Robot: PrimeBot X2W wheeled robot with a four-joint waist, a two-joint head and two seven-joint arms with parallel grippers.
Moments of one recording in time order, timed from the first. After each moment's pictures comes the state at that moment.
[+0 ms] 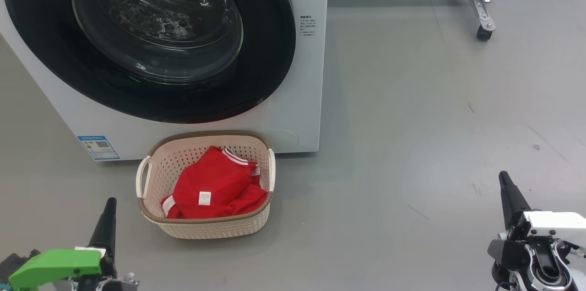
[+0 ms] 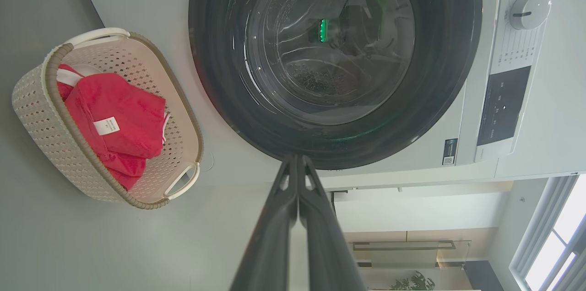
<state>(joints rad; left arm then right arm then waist) -0.04 0.09 0.00 0.27 -1.66 -0.13 0.05 -0.05 -0.09 -0.05 0.27 1.67 0.11 0.04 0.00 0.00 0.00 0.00</state>
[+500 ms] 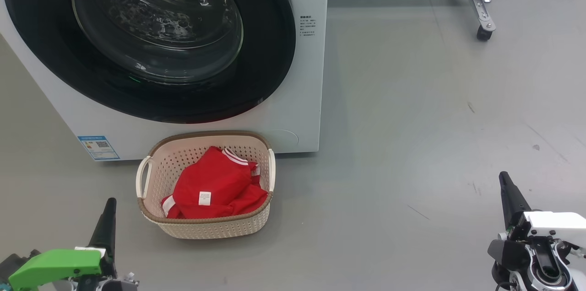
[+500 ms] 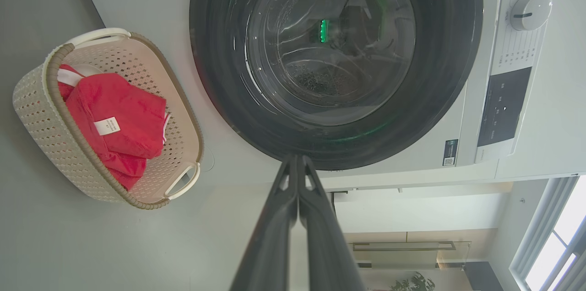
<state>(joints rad) -0.05 0.09 0.00 0.27 -1.66 -0.13 0.05 -0.05 -0.09 -0.05 0.27 1.67 0.12 0.04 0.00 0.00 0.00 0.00</state>
